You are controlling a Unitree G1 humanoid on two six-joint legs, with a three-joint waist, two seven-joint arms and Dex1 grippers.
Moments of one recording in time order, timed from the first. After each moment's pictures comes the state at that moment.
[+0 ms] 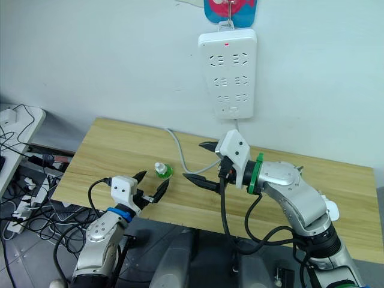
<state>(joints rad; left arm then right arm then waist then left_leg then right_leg) -0.06 0.28 0.12 0.15 -0.20 -0.10 -0.48 -0.48 -0.43 0.22 -0.50 0.42 0.66 0.69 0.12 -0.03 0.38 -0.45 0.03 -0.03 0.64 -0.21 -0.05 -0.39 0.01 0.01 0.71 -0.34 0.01</state>
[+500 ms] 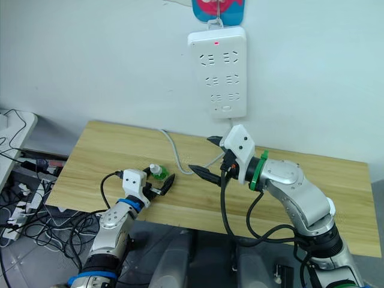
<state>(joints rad) -0.22 0.26 0.10 0.42 -0.18 -0.19 -0.48 -0.48 -0.43 0.19 -0.51 0.42 0.70 0.61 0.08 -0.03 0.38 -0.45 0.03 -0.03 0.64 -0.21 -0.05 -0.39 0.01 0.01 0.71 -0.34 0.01</state>
